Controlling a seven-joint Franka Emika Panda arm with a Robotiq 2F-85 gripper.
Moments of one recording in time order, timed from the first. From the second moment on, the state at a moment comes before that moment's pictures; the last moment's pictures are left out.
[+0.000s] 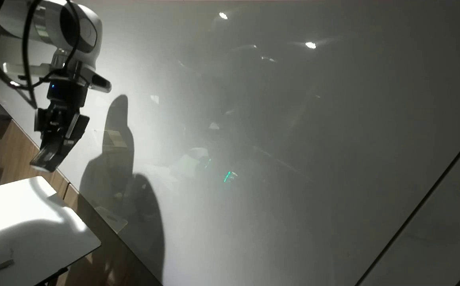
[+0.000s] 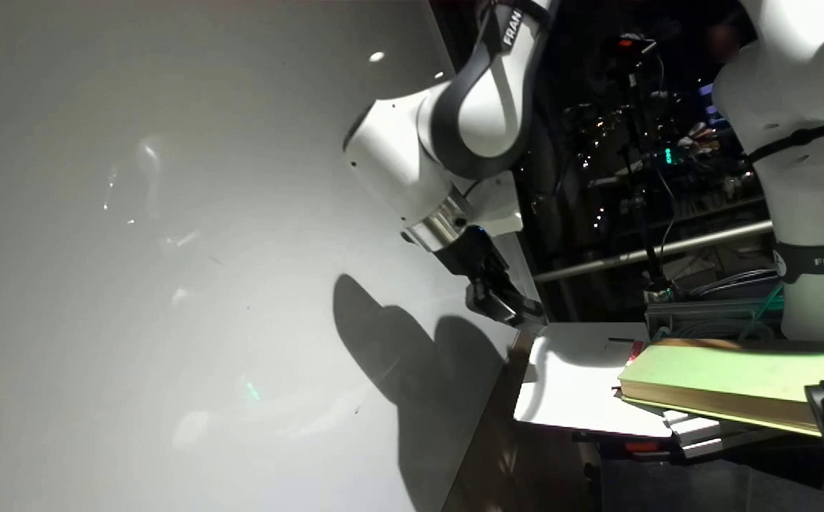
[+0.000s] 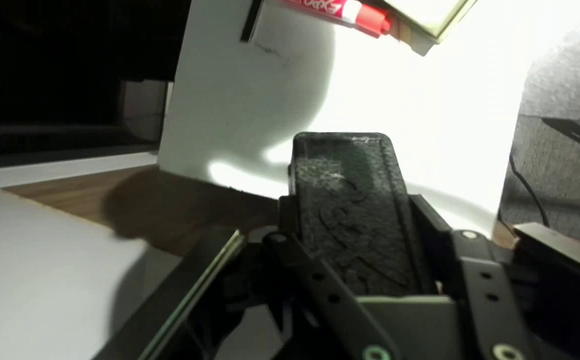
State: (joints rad) arm 0.17 -0.08 0.18 -2.44 -0.34 2.07 0.42
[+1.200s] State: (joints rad) arm 0.08 -0.09 0.09 -2.62 -0.25 2.33 0.23
